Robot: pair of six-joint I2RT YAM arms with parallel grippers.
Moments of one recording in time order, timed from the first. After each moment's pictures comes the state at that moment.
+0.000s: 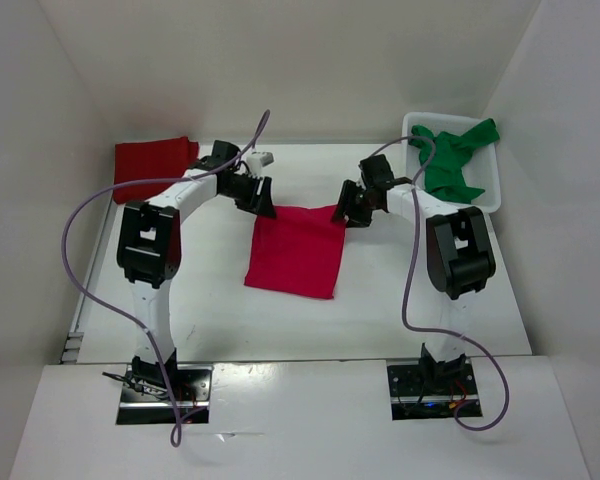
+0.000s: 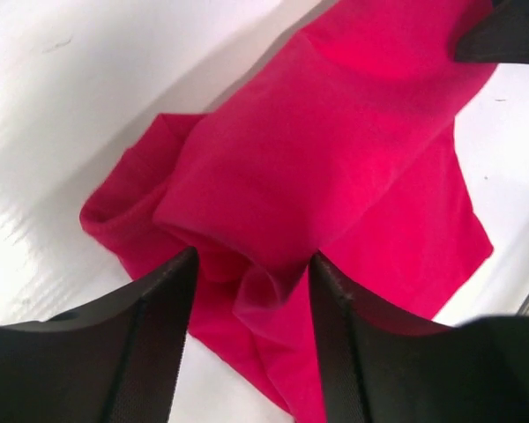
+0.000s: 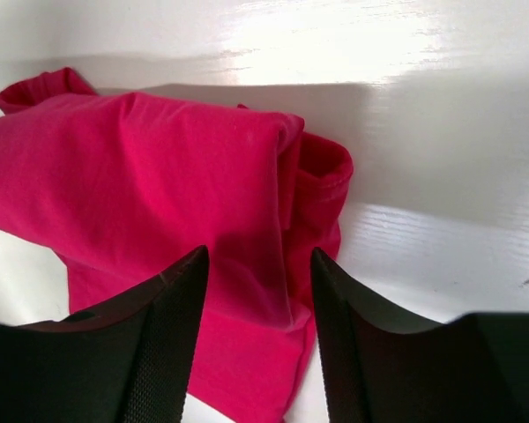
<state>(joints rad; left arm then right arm) -0.22 2.10 1.65 -0.56 0.67 0.09 0.27 1.93 1.35 -0.40 -0.27 0.54</state>
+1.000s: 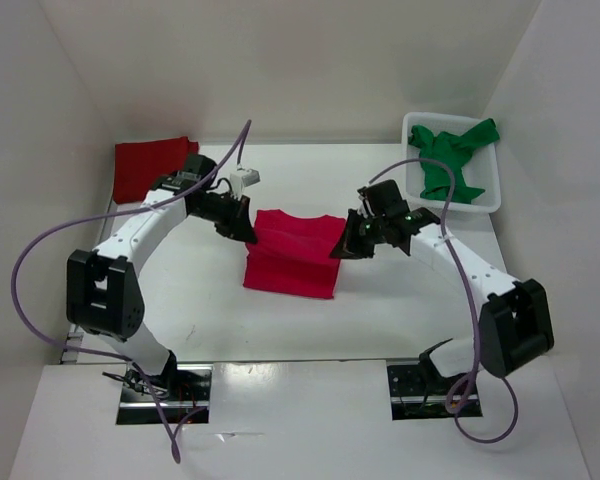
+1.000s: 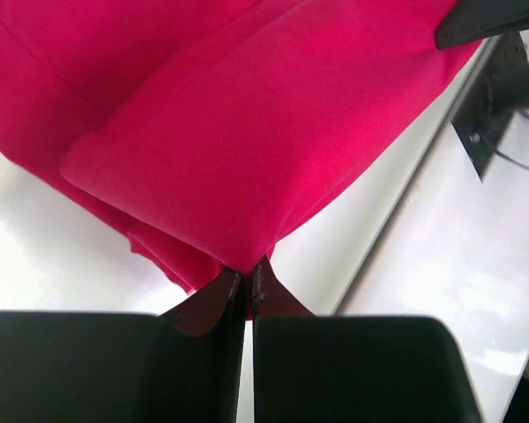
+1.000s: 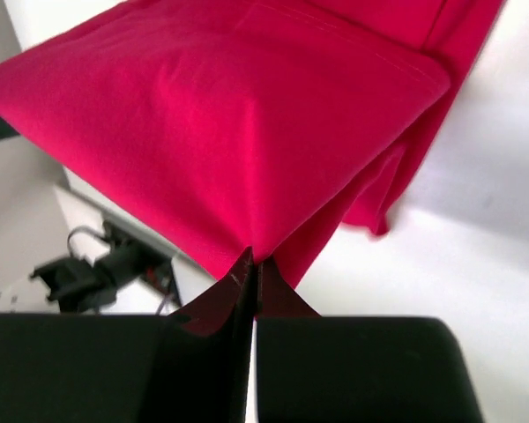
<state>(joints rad) -0.21 1.66 1.36 -0.81 0.79 0.23 0.42 1.41 1.06 -0.57 -0.39 0.69</state>
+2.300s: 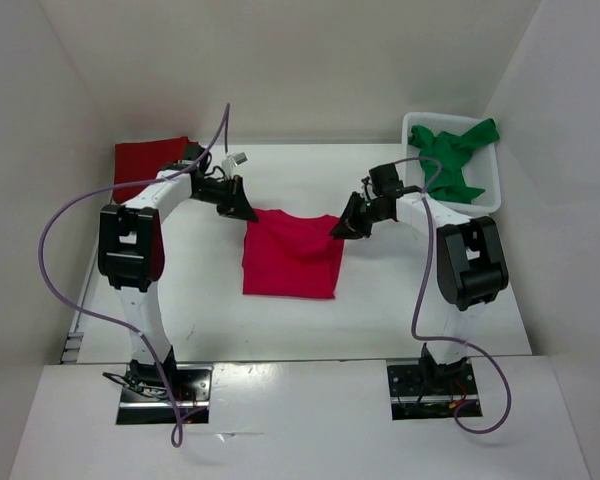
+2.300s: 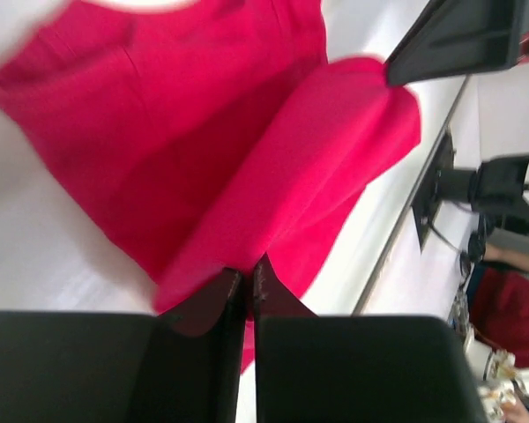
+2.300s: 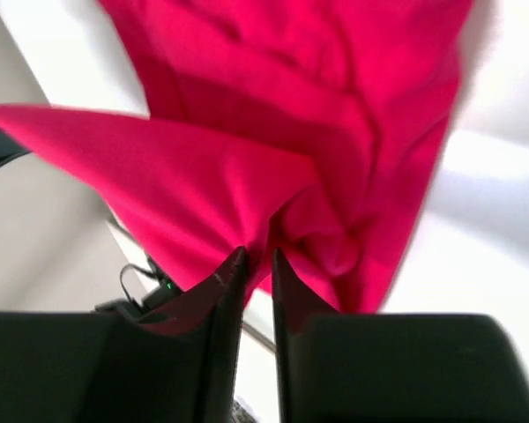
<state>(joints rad) -0.08 2.02 1.54 -0.70 0.97 0.06 0.25 1.81 1.22 -0.44 -0.58 0.70</state>
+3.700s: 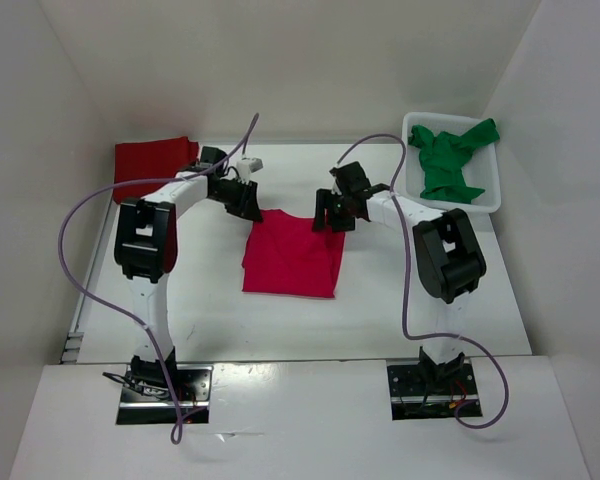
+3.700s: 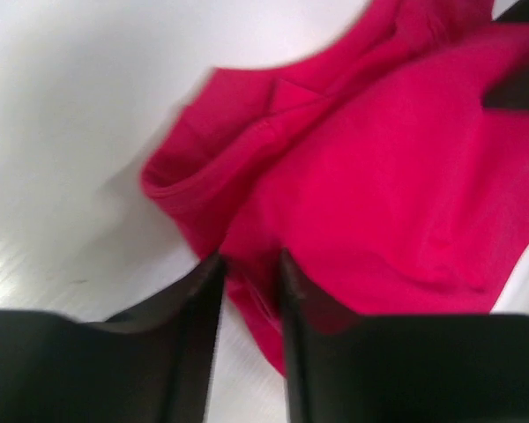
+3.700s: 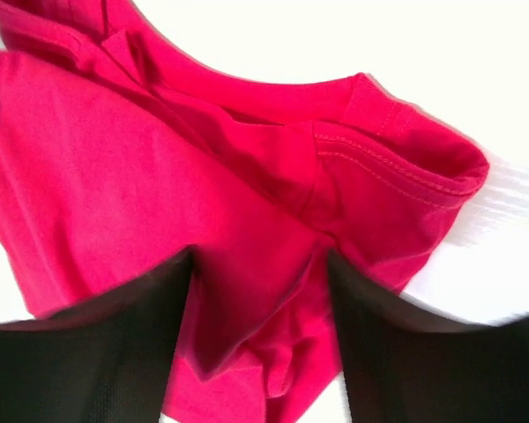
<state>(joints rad) -0.14 2.16 1.63 -0.55 0.72 0.21 0.42 1.93 1.35 -0.36 -0.20 0.42</state>
